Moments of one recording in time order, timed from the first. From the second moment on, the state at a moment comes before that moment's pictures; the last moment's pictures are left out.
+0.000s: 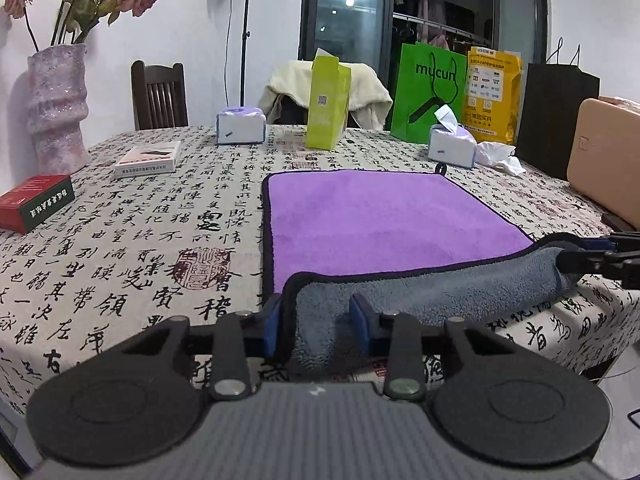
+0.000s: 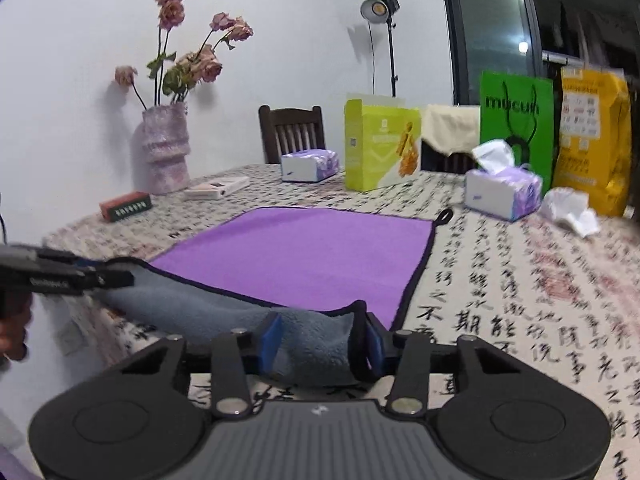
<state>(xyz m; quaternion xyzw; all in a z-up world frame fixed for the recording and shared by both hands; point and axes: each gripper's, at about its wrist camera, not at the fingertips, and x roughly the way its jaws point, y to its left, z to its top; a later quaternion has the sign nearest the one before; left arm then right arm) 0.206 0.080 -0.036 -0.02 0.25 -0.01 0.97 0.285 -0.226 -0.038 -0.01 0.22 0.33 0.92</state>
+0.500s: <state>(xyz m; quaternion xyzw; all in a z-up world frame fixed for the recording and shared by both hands) 0.218 0.078 -0.032 -0.02 0.27 -0.01 0.96 0.305 -0.226 -0.044 0.03 0.27 0.31 0.91</state>
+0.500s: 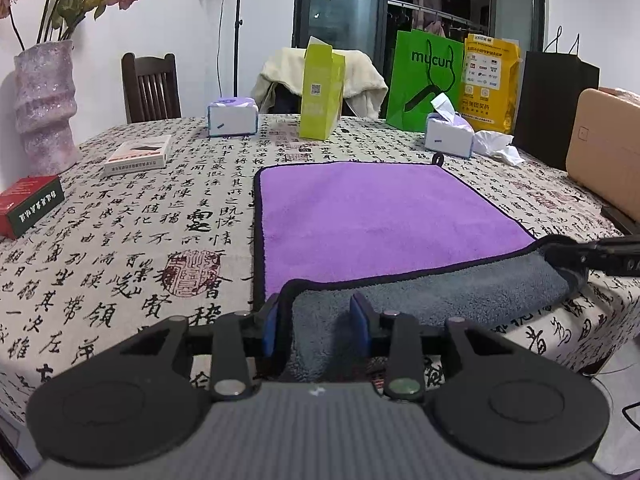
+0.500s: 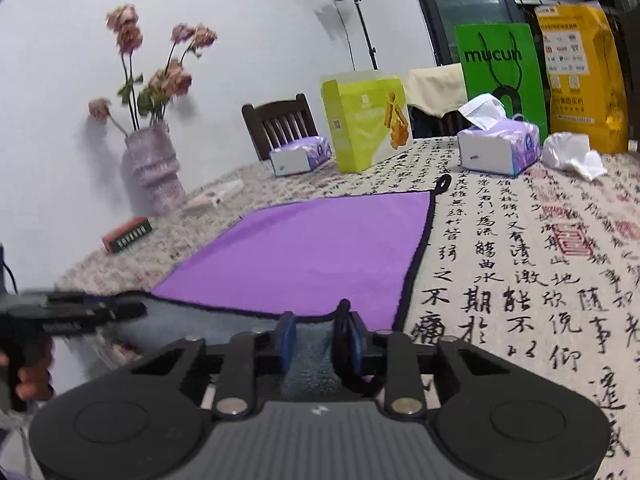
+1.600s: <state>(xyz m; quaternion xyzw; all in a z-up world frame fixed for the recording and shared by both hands) 0.220 0.078 -0.019 -0.01 0.25 -0.02 0.97 0.286 -0.204 -0.032 -0.08 0.20 0.29 0.93</state>
